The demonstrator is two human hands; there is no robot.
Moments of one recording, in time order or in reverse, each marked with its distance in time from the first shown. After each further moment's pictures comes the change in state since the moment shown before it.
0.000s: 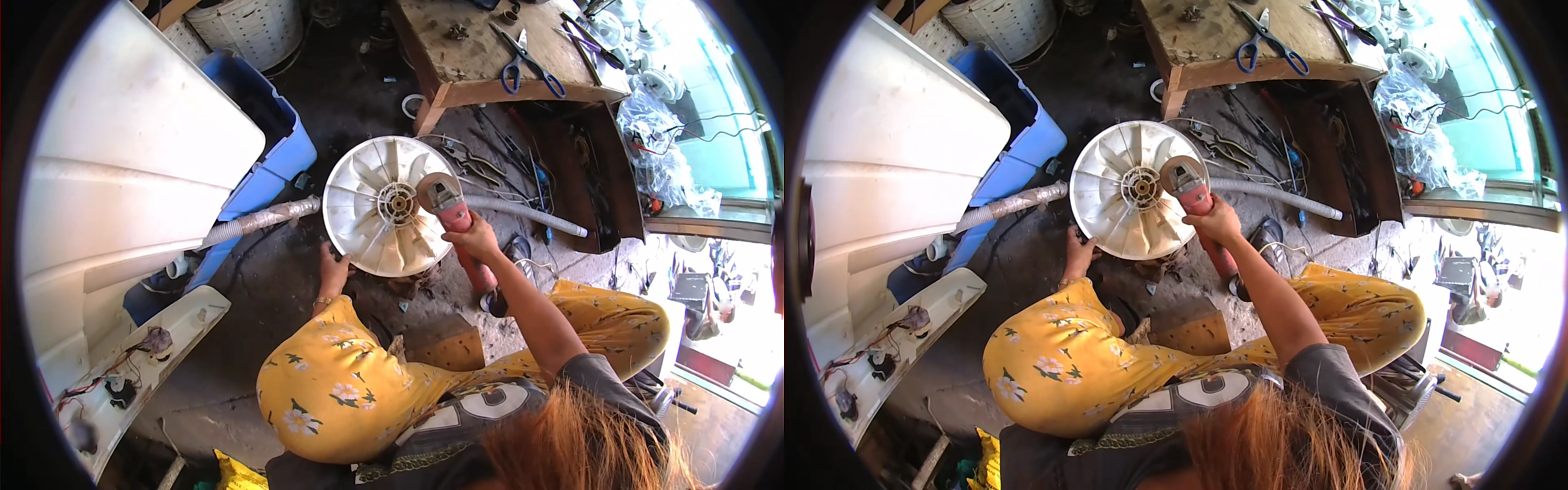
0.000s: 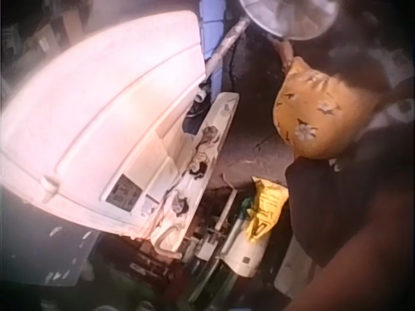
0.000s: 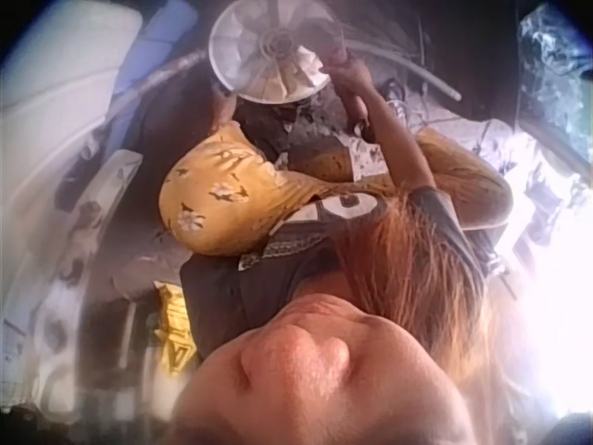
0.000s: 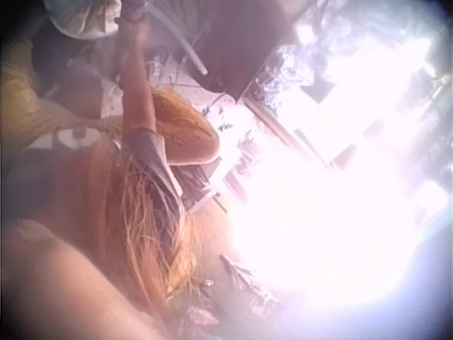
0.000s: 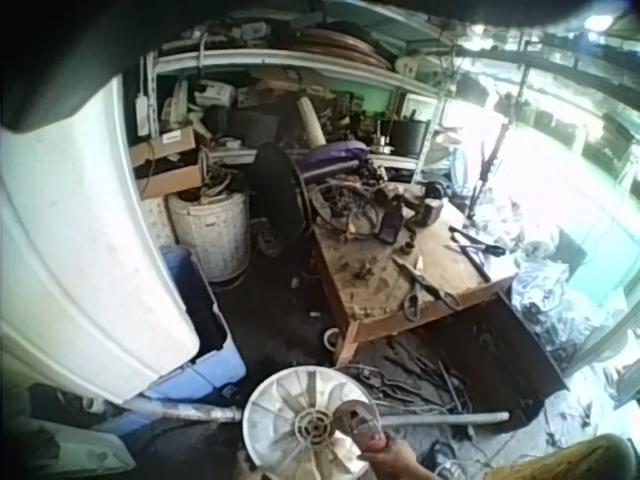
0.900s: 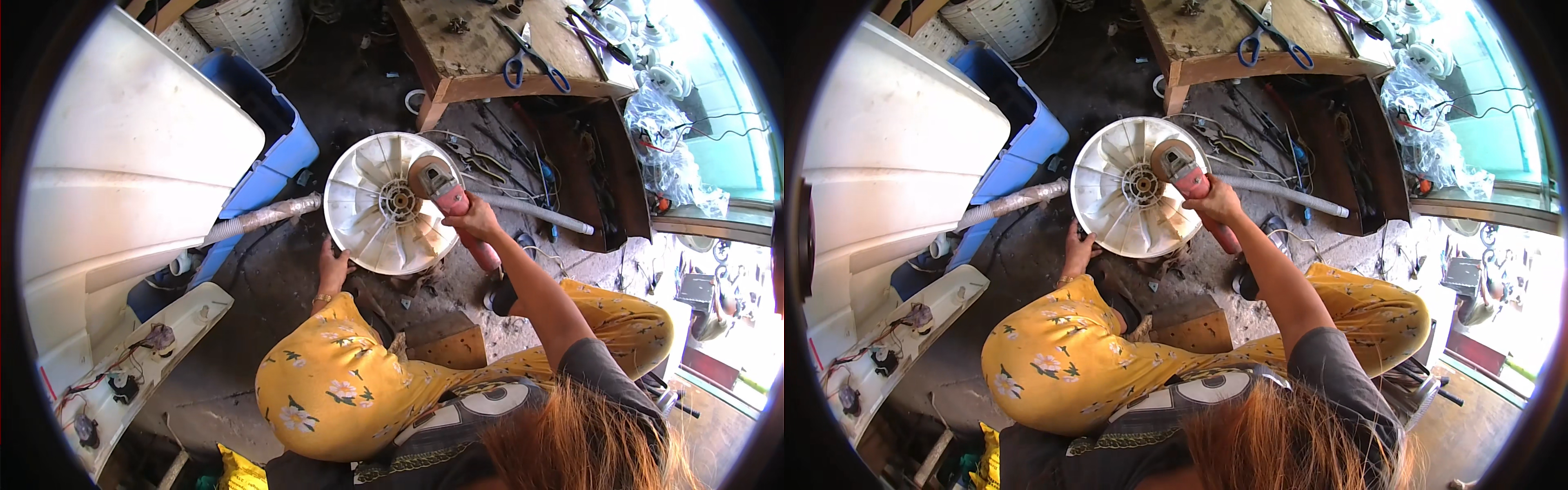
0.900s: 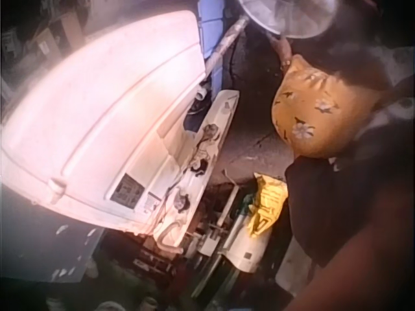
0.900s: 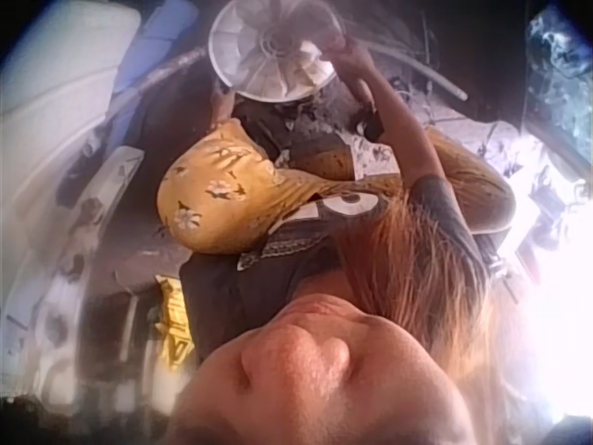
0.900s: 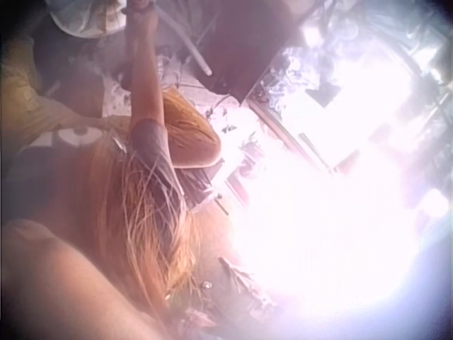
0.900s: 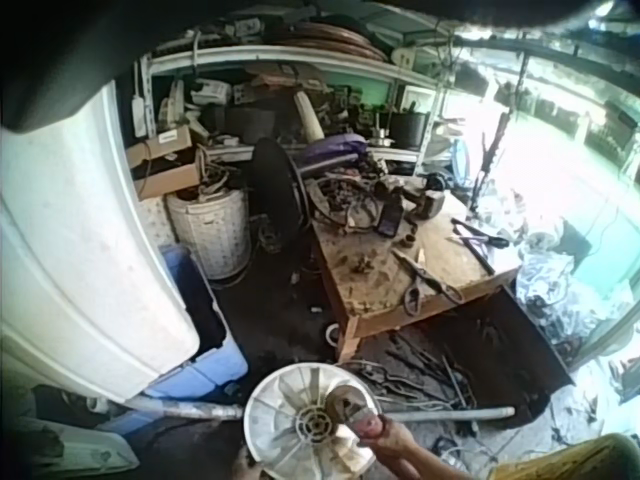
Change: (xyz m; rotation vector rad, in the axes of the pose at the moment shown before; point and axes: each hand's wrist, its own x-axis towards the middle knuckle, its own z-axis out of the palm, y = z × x) left_hand -0.012 0.023 0.006 -0.053 -0.014 -0.038; right_hand 0.052 0.016 -0.002 0.021 -0.067 -0.209
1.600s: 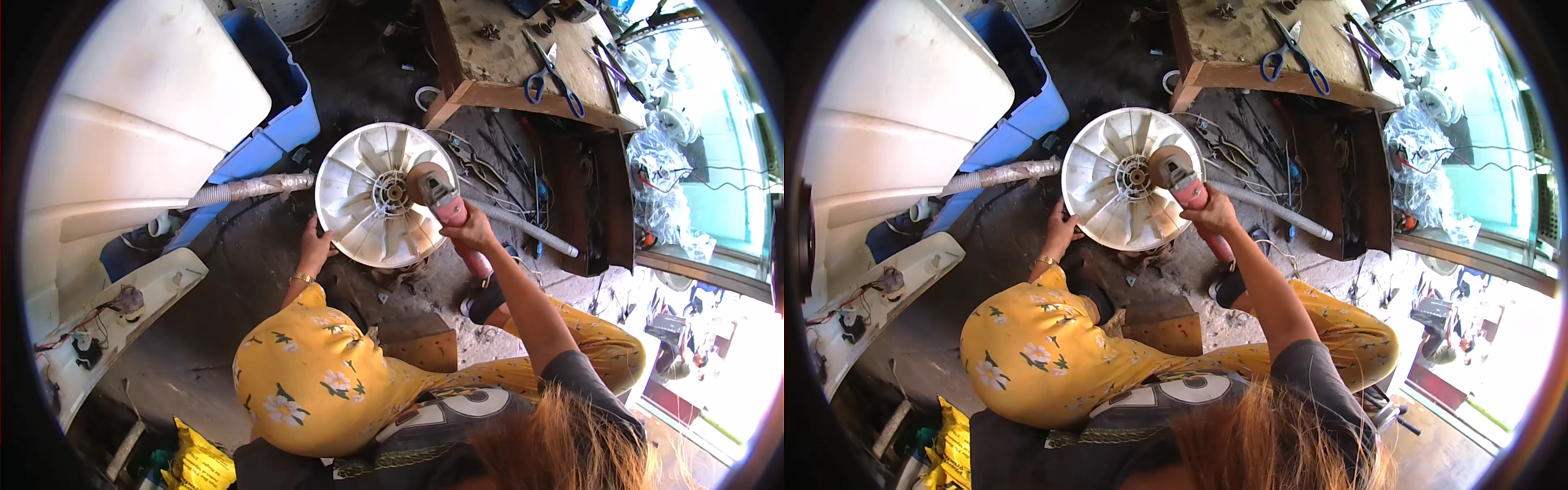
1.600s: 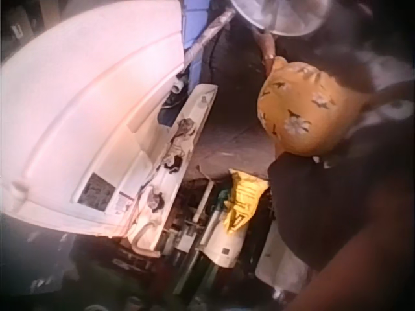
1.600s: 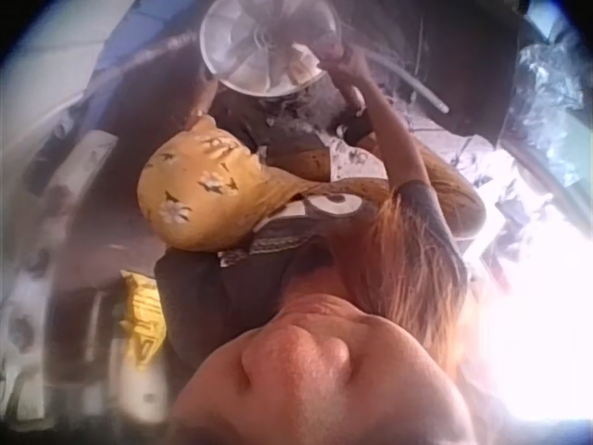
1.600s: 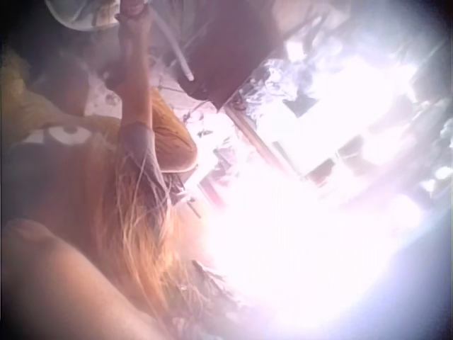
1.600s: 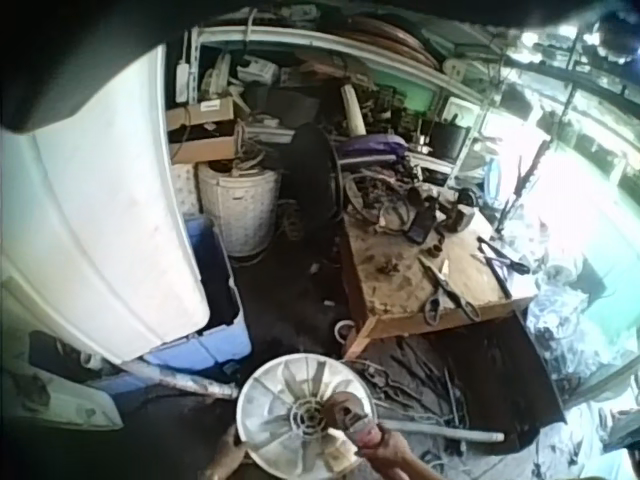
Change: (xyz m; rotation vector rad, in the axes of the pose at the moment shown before) left_hand 0.010 0.003 -0.005 -0.001 0.043 -0.030; right_hand -0.005 0.010 -0.006 0.038 -0.132 -0.076
